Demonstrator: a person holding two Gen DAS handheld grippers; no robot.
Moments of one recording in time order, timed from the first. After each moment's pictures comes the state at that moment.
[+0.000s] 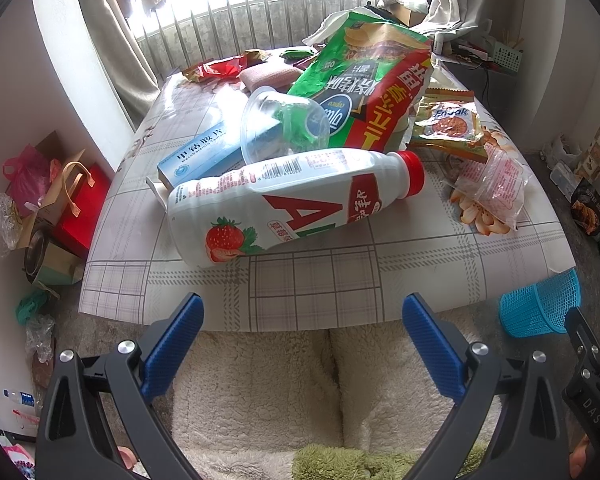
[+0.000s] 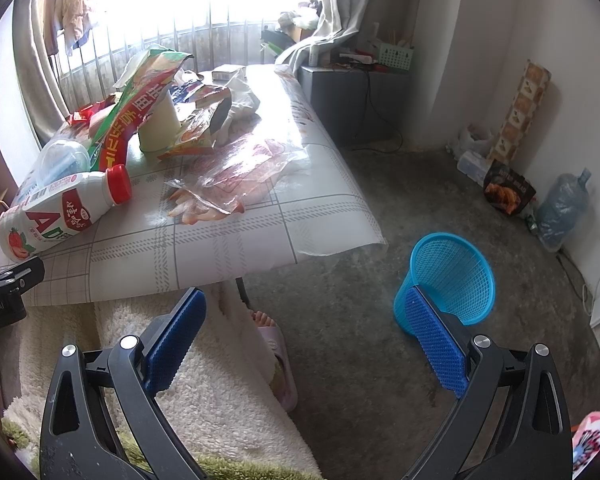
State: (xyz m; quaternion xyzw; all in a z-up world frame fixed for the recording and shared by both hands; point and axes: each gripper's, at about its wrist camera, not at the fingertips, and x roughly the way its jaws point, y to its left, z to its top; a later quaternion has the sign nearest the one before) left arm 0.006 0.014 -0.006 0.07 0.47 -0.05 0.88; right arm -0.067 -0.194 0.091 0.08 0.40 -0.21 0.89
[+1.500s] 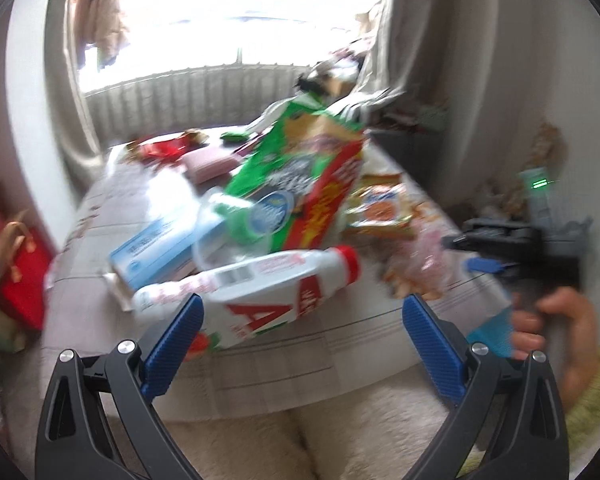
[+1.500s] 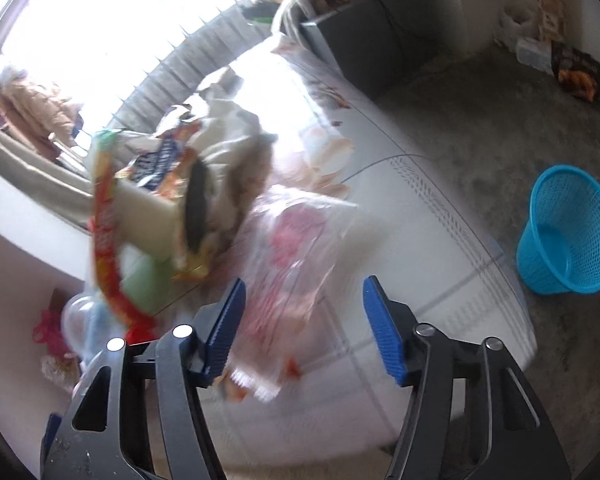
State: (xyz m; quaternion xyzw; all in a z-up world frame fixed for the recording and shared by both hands) left arm 0.009 0.033 0.030 0.02 0.33 -0.21 0.92; right arm 0.081 -0.276 0.055 0.34 0.41 -0.10 0.84
